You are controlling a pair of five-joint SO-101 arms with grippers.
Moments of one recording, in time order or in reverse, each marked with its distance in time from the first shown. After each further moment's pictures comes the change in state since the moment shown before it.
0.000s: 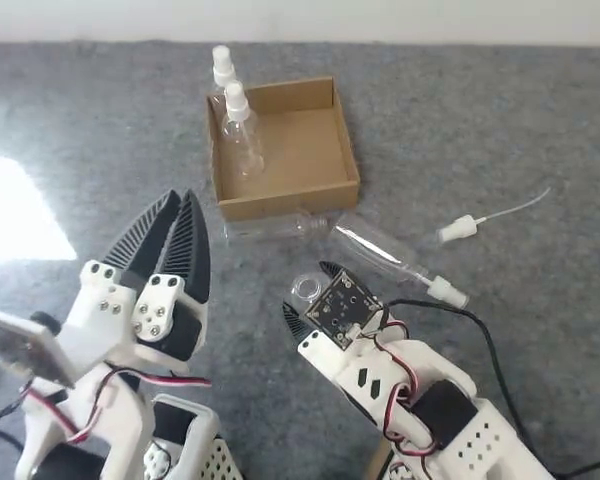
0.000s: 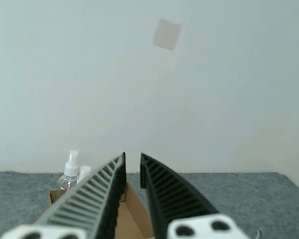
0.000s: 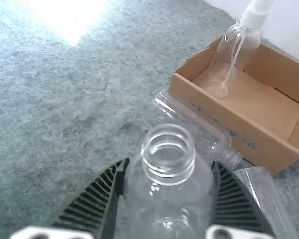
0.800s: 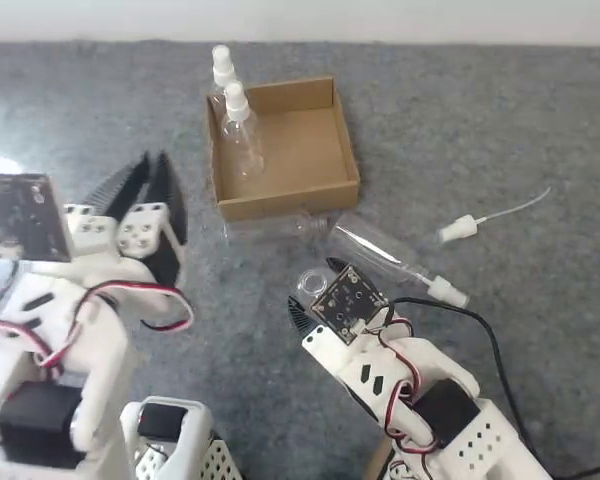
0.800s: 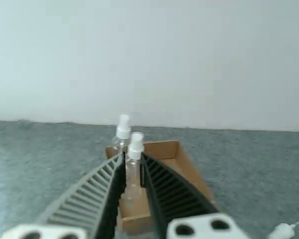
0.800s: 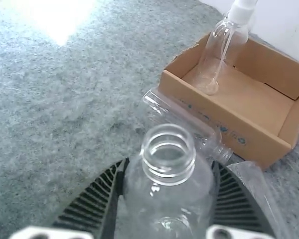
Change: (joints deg) left arm -10.6 28.5 -26.6 16.0 -4.7; right arm 2.1 0.0 0.1 0.0 0.0
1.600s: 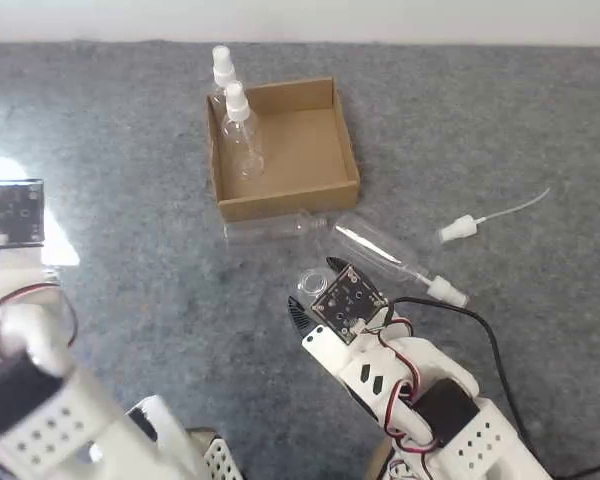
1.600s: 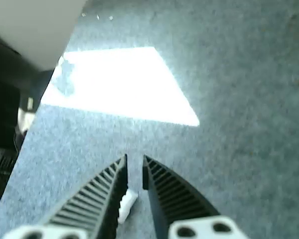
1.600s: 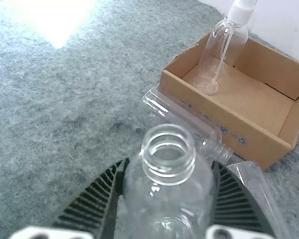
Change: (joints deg) left arm -48.0 3.6 14.0 9.6 -43.3; right arm 0.0 0.0 0.0 0.0 0.0
